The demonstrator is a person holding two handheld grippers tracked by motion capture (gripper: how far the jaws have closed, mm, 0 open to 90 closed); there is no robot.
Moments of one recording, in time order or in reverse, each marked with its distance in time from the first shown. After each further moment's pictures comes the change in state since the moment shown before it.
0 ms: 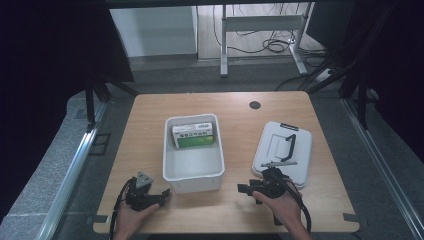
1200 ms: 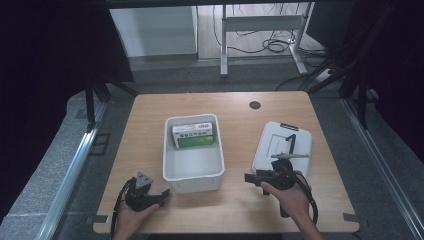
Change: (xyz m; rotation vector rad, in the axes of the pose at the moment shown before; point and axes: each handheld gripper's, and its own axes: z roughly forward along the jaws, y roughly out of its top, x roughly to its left) left arm 0.000 -0.001 0.000 -0.001 -0.003 0.003; right arm -0.008 0.020 -0.026 -0.087 -0.003 0.002
